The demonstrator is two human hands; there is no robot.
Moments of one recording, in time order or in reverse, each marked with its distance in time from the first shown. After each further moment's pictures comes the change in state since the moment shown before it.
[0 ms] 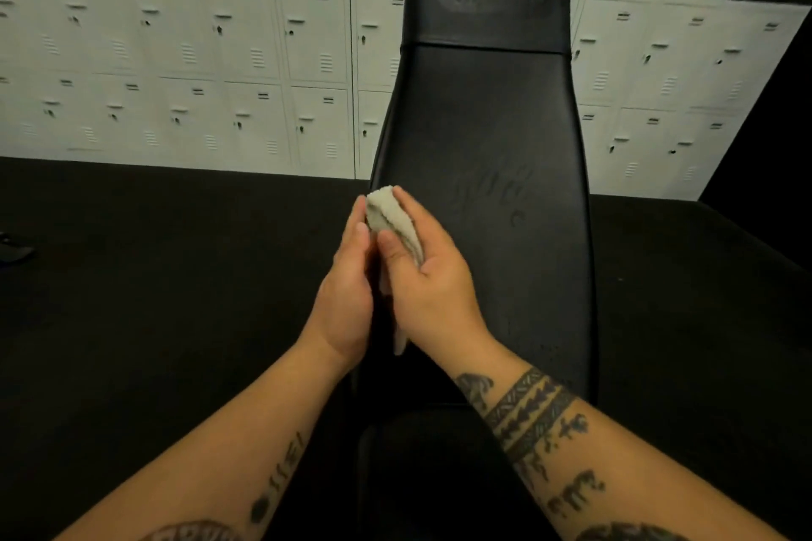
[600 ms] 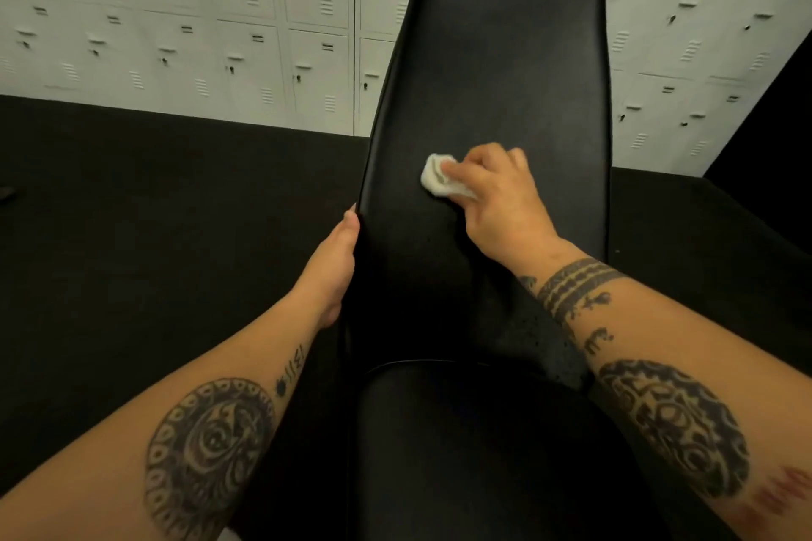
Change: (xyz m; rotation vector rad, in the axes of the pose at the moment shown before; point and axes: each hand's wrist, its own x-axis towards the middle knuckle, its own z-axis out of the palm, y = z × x) left_hand 0.034 -0.089 -0.043 -0.009 0.177 -0.525; right_hand 0.072 0.089 -0.080 -0.973 -0.080 -0.487
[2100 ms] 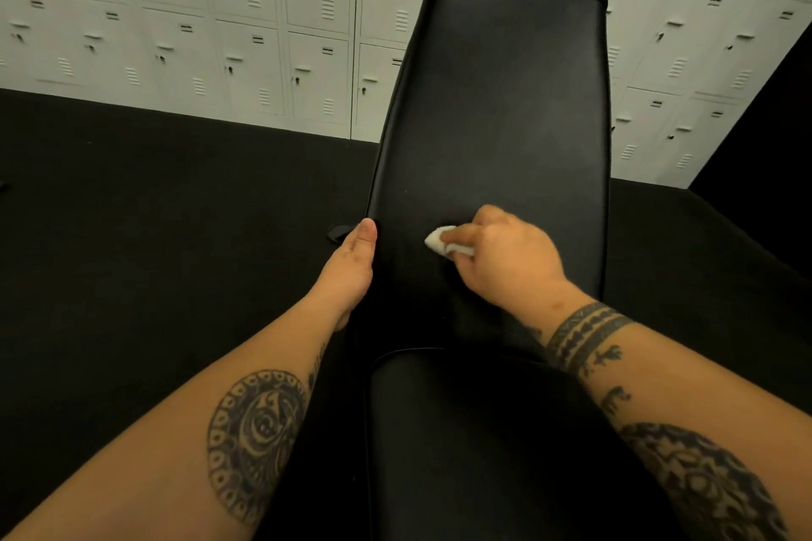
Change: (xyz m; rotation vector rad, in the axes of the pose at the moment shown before) left_hand -0.012 -0.014 0.003 0.249 0.021 0.100; right_hand -0.048 -0.048 -0.020 -0.261 -0.358 0.130
